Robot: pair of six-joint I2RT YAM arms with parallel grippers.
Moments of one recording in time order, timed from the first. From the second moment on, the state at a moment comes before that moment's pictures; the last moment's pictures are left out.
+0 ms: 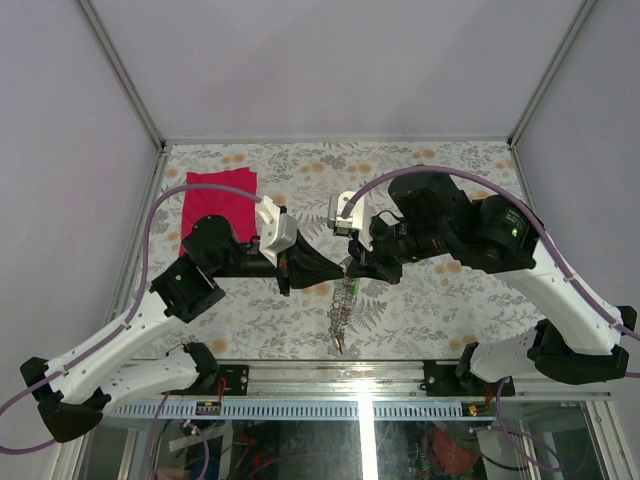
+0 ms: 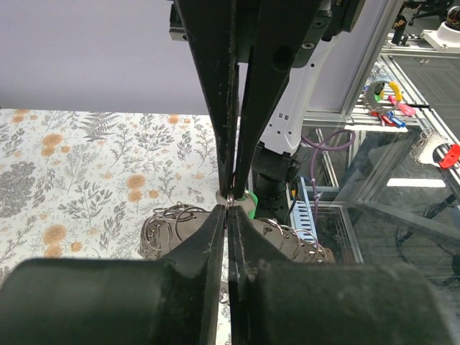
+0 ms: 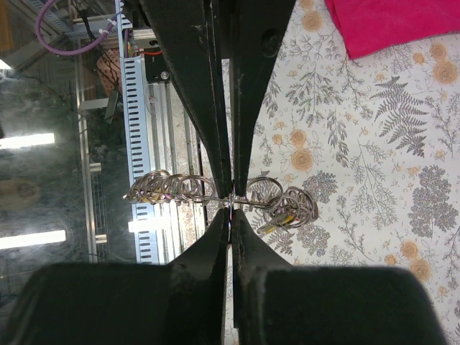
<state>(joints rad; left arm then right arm) -0.85 0.91 0.99 -0.01 0.72 -0.10 1.05 1.36 1.94 -1.28 -0.33 -0.25</state>
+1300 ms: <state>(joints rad) -0.85 0.80 0.92 0.21 0.71 -0.27 1.06 0.77 0.97 -0.07 -0.25 0.30</state>
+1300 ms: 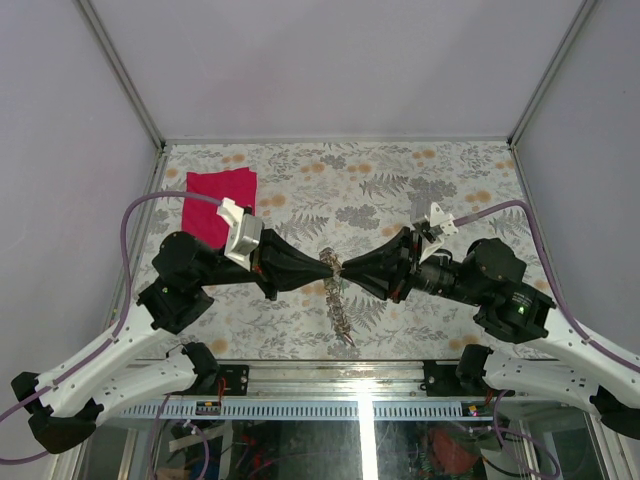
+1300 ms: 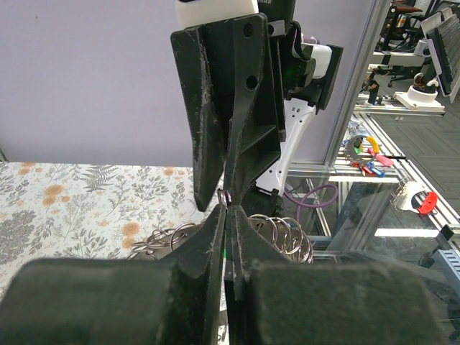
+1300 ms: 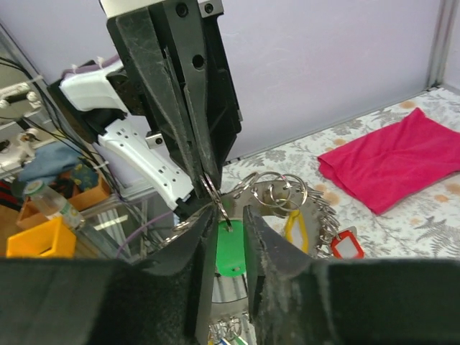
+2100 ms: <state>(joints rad) -0.85 0.80 0.92 0.20 0.70 -0.26 1.06 0.80 0.97 -0.07 -0.30 0.34</state>
